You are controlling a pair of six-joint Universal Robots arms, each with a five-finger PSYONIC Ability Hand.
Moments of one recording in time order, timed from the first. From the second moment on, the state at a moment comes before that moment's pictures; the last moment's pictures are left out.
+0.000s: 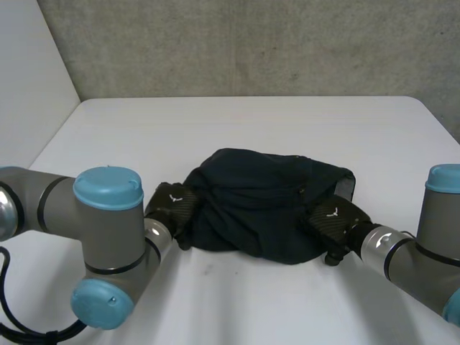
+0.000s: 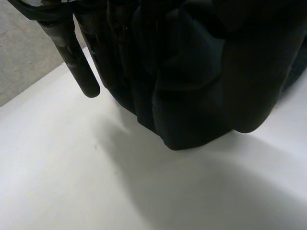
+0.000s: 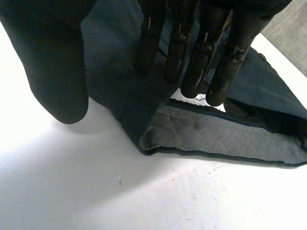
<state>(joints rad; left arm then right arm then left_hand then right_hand) 4.12 -2.15 -1.53 3.26 -1.66 3.44 1.83 -1.11 1.74 -0.06 1.16 2.44 0.50 0.48 0.49 0.47 0.30 0.56 0.65 0.65 0.65 0.45</state>
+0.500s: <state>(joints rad) 4.10 -2.23 -1.33 3.26 -1.70 3.45 1.84 -1.11 1.61 -0.06 1.18 2.53 1.14 1.19 1.19 1.19 0.97 0.91 1.17 1.17 1.19 0.97</state>
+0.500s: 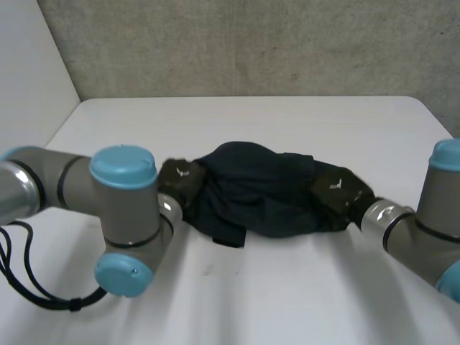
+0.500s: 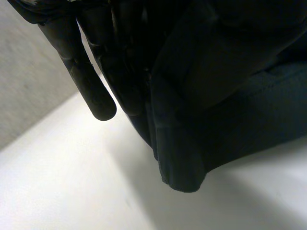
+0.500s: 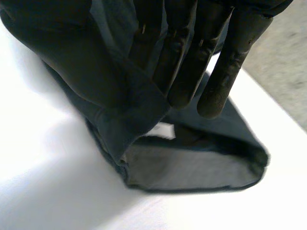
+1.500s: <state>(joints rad) 4.29 -2.22 -0.99 3.22 -1.66 3.68 1.99 -0.88 0.83 0.12 1.51 2.62 1.14 1.20 1.19 1.20 0.97 0.93 1.17 1.18 1.19 0.99</state>
